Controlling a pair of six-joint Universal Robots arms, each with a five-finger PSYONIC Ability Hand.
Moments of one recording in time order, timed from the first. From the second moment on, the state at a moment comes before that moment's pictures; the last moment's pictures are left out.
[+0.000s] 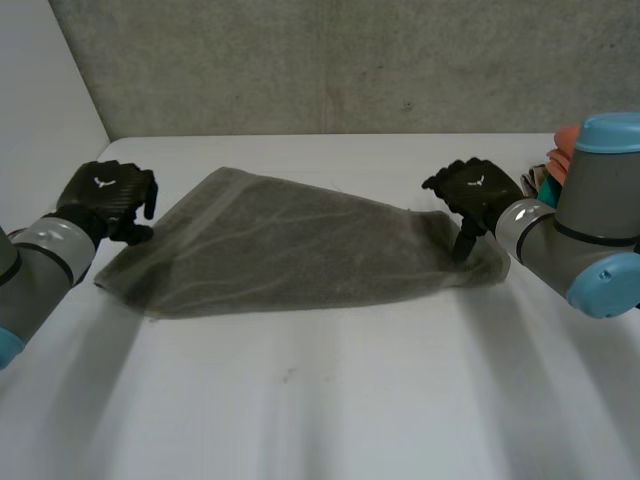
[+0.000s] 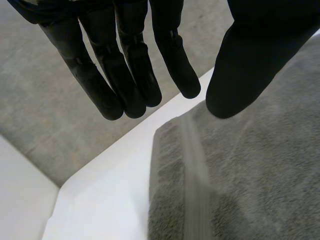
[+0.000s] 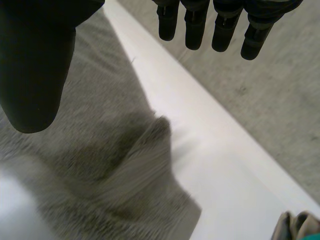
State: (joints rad) left arm 4.60 -1.88 -1.62 3.36 -1.31 3.52; right arm 1.86 -0.89 1.11 0.08 1.32 2.63; left_hand 1.00 1.00 1.00 1.00 0.82; right_hand 0.22 0.21 0.21 0.21 0.05
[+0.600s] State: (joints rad) left arm 4.81 -2.11 -1.50 3.17 -1.13 4.15; right arm 1.87 -0.90 1.19 0.01 1.33 2.61; left_hand 0.47 0.47 0.47 0.48 0.30; right_hand 0.22 0.21 0.21 0.21 0.05
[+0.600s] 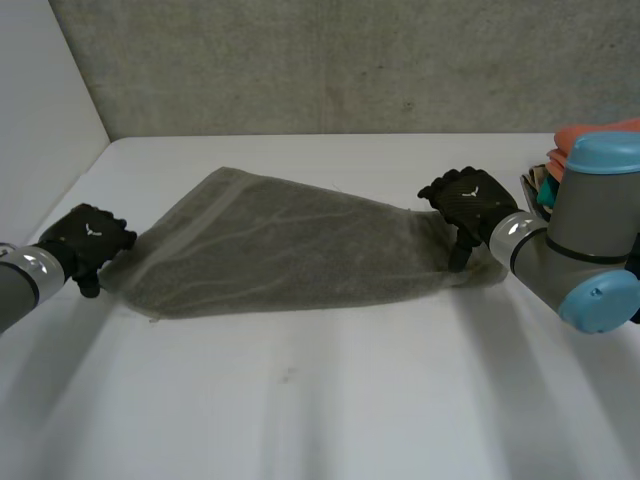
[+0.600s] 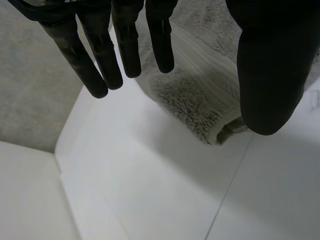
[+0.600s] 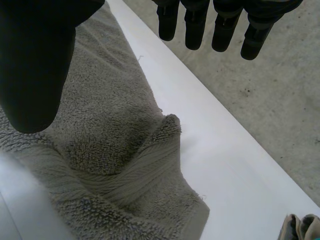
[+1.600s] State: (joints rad) left arm 4.71 -2.05 -1.35 3.18 -1.13 3.70; right arm 1.91 -0.81 1.21 0.10 1.26 2.48; left_hand 1.15 1.20 1.19 1.19 0.99; right_hand 1.06 1.07 1.06 1.07 0.88
